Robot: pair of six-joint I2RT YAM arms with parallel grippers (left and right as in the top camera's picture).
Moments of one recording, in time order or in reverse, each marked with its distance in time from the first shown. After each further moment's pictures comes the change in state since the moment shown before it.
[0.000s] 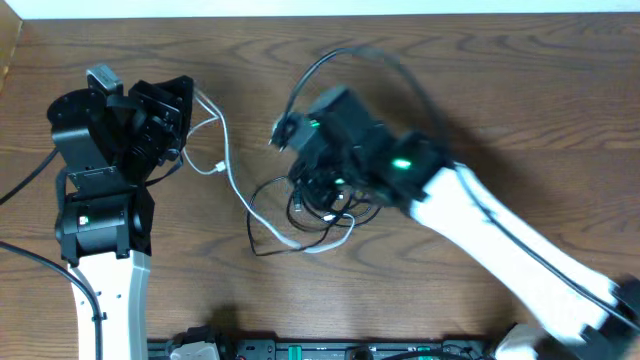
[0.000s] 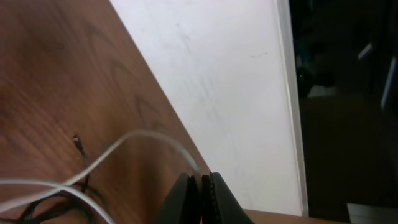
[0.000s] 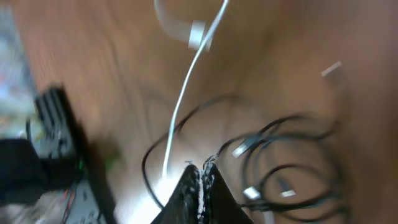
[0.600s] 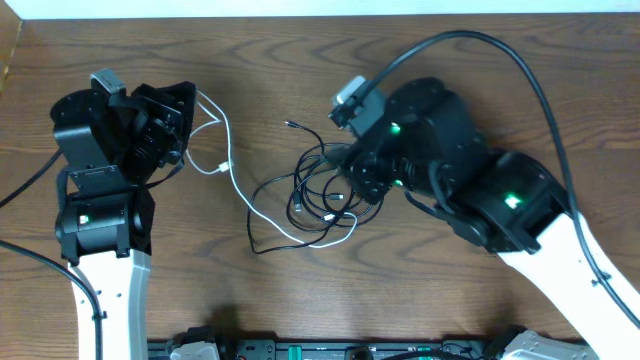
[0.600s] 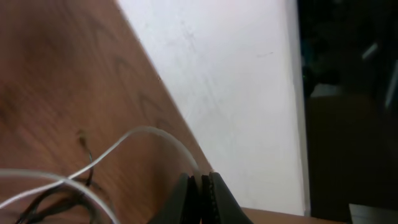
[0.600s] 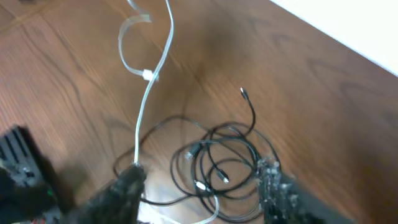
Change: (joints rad) left arm 0.000 0.003 0.000 -0.010 0.001 0.000; right arm -0.055 -0.217 0.027 -0.081 0.187 0.031
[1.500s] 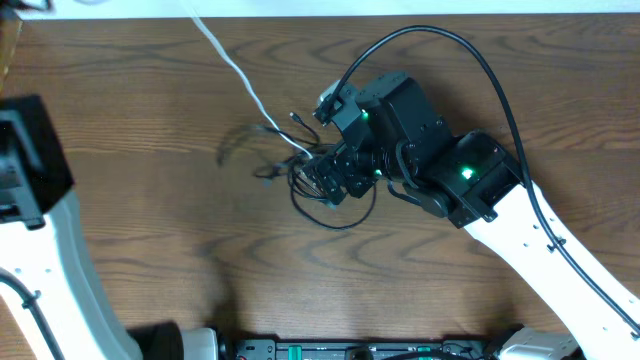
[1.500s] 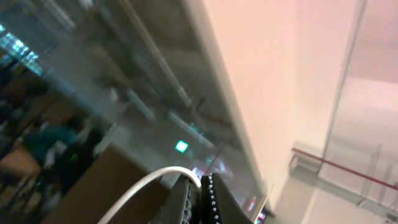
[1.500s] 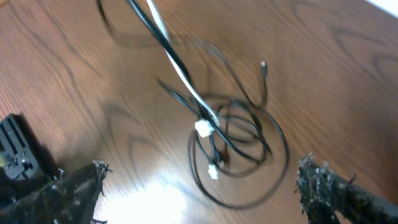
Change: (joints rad) left arm 0.000 0.462 1.247 0.523 0.126 -0.227; right arm -0.013 0.093 -0.008 -0.001 -0.041 0.025
